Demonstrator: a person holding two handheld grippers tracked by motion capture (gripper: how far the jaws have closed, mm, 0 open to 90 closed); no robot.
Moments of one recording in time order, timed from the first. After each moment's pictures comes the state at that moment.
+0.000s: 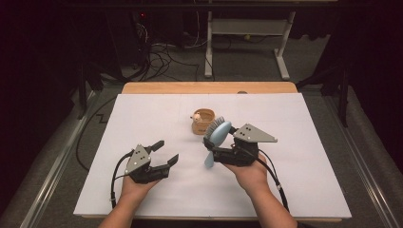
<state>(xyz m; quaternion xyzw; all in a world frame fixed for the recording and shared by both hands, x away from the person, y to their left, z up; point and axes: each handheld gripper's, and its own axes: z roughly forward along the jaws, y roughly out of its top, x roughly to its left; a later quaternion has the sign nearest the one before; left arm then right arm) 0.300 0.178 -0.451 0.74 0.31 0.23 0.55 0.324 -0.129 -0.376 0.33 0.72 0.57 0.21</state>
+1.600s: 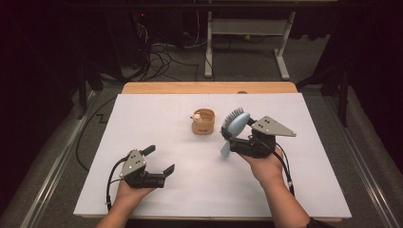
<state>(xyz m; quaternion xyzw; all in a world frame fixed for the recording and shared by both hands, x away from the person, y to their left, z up) 0.295 0.194 -0.466 0.75 0.32 0.21 0.55 0.339 -0.167 -0.365 0.35 0.71 0.56 0.26</state>
